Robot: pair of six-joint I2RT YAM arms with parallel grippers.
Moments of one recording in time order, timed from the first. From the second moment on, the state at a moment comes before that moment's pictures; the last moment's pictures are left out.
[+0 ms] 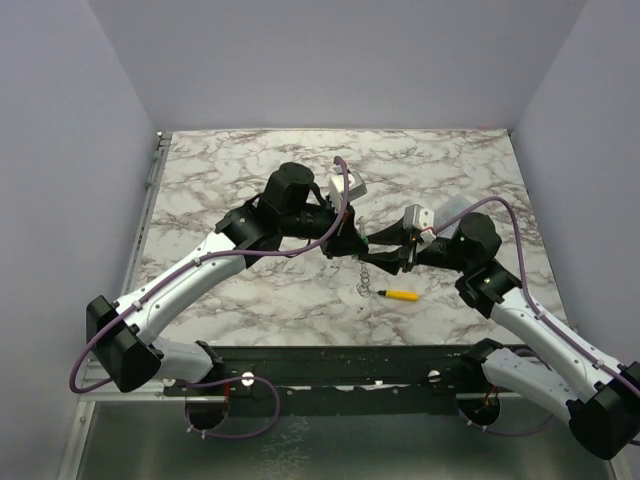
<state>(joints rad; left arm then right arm) -0.79 1.32 1.28 -0.38 0.65 -0.13 0.55 0.90 0.66 0.25 -0.82 -0.19</state>
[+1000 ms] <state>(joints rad) -0.79 1.32 1.30 -0.49 0.76 0.07 0.55 0.87 0.65 0.17 -0.86 -0.42</state>
